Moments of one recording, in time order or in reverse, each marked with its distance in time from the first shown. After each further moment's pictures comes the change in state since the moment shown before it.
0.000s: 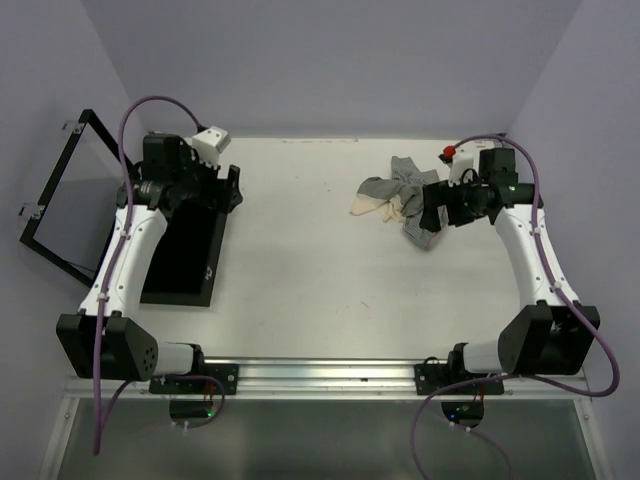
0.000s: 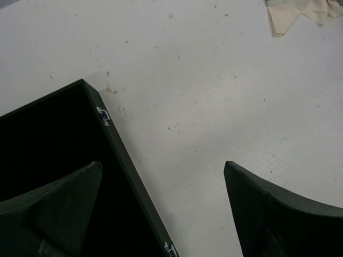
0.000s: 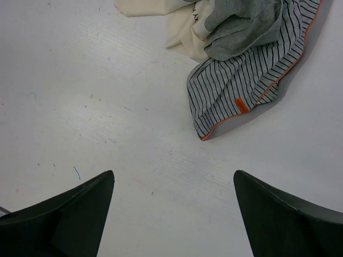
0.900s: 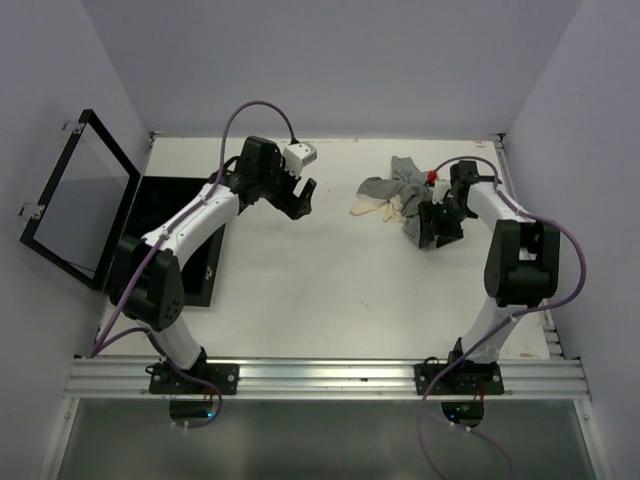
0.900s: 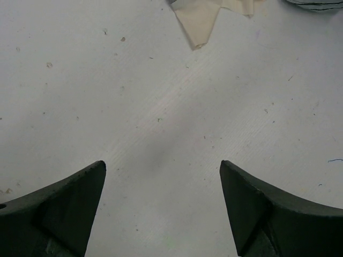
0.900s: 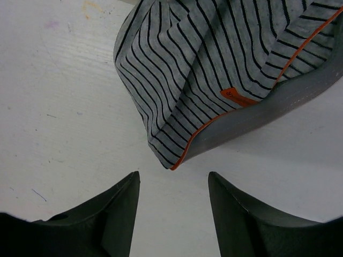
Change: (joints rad) left arm -0.385 0.360 0.067 0.225 -0.050 -0.020; right arm -0.002 0.444 0.010 0.041 0.114 0.112
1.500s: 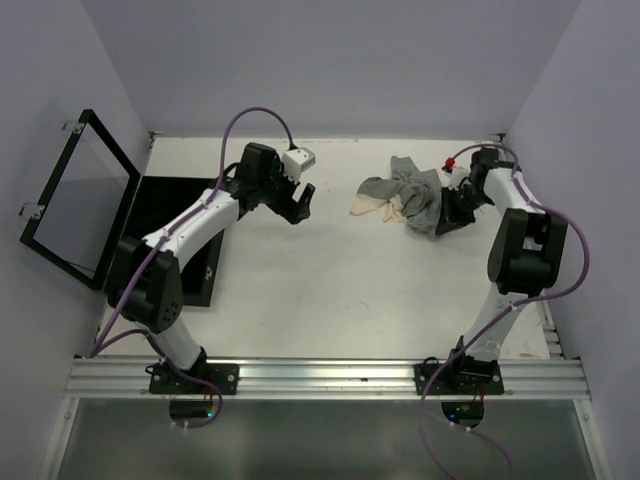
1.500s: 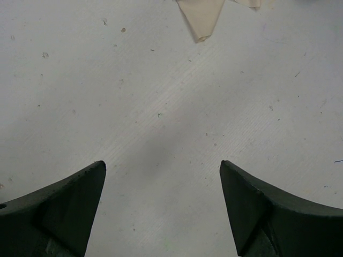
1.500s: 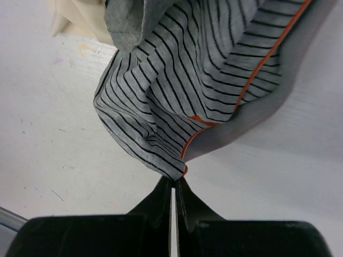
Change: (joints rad) left arm 0.000 -0.016 -0.068 0.066 -0.013 -0.018; right arm -0.098 0.131 0.171 -0.098 -0.107 -0.021
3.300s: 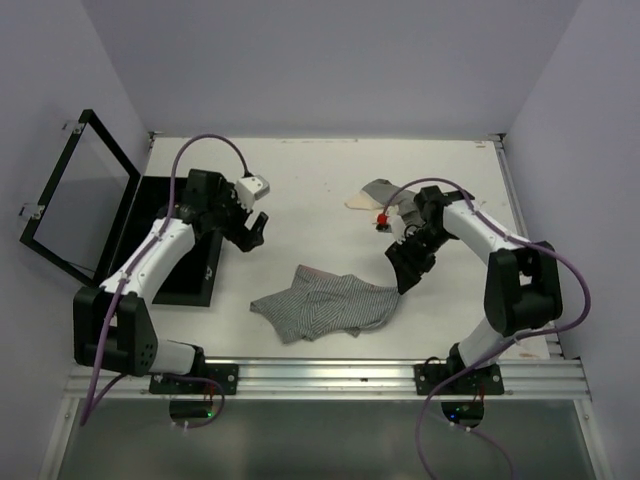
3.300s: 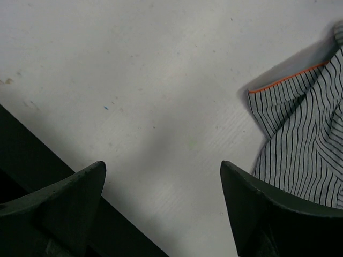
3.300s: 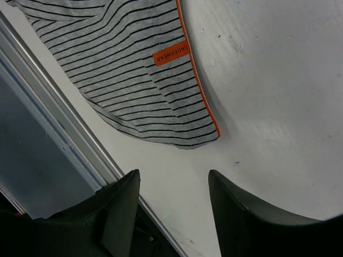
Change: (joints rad) left arm 0.241 -0.305 -0.295 -0.120 0.106 0.242; right arm 0.354 -0.312 -0.330 -0.193 -0.153 -0.468
